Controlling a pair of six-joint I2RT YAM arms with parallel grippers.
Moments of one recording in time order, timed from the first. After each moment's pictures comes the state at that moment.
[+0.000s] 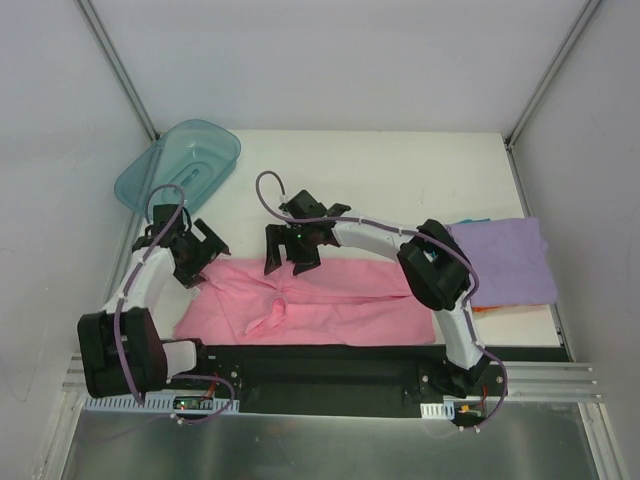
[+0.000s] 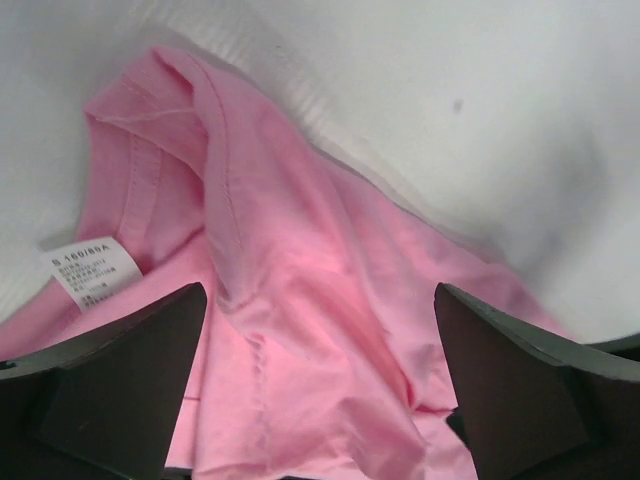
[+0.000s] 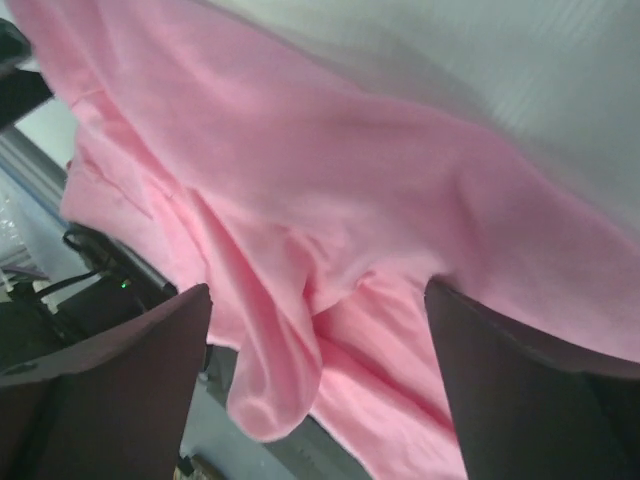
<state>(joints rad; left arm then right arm) 0.14 1.27 0.73 -0.61 0.16 -0.69 0.89 2.12 1.59 -0.49 -0.38 0.69</state>
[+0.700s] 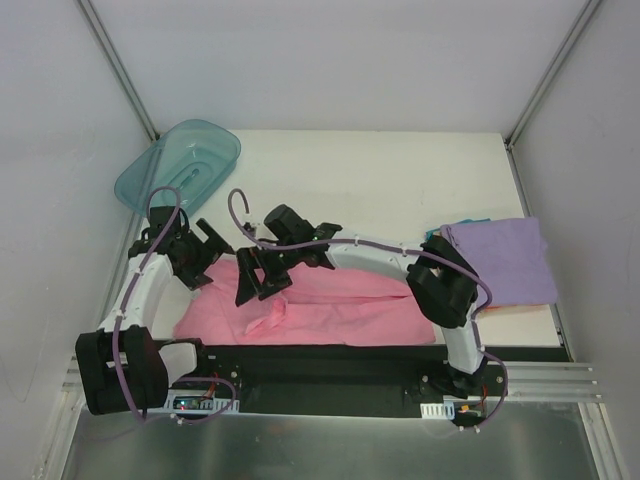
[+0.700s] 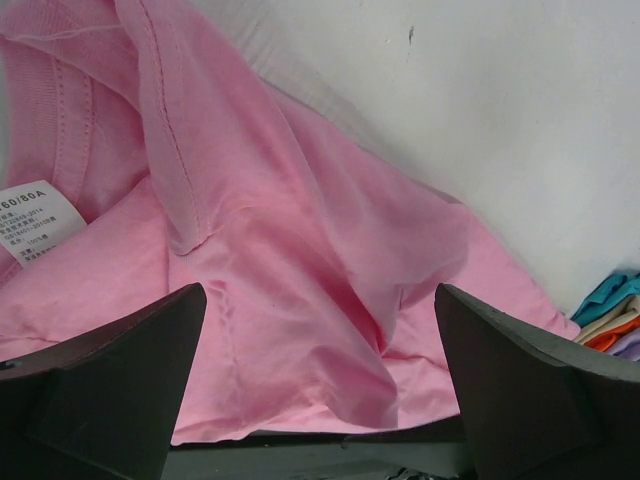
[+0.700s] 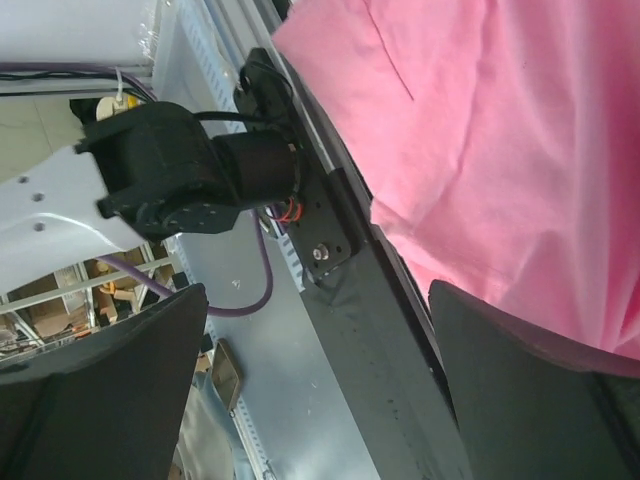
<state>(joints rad) 0.14 1.13 0.73 -0.68 0.29 -0.73 1.04 2.00 1.54 -0.31 -0.67 0.66</state>
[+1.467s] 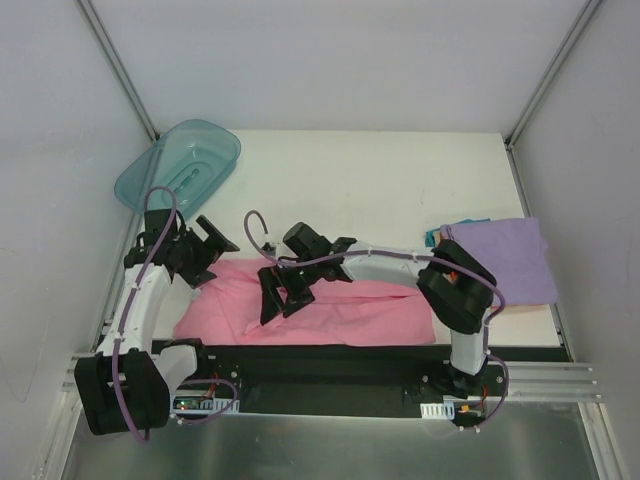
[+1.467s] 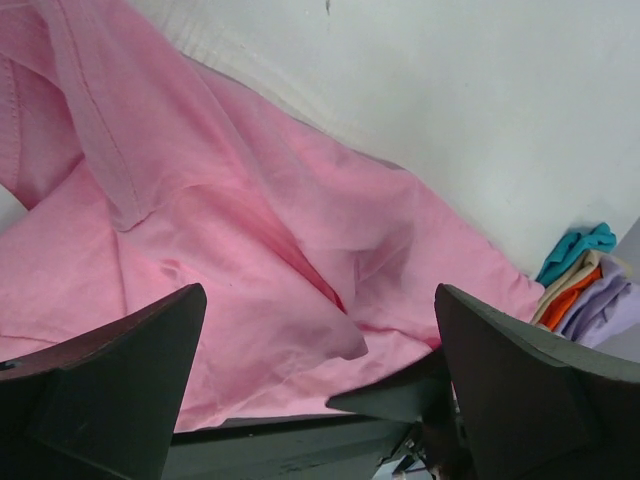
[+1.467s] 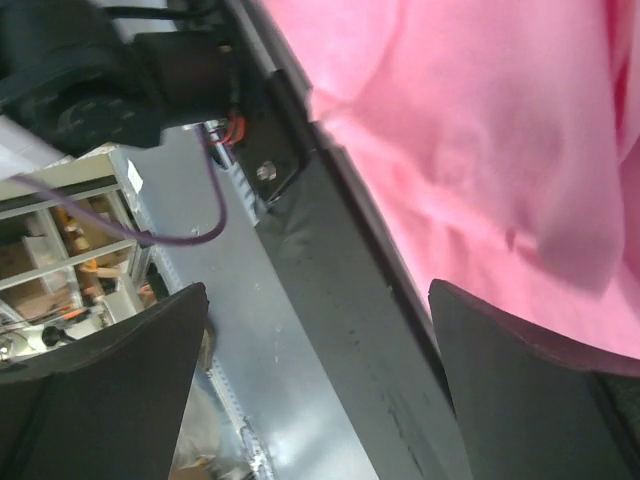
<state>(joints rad) 0.14 1.04 0.72 -0.68 0.37 -0.73 1.04 1.93 1.28 -0.28 -0.69 0.61</state>
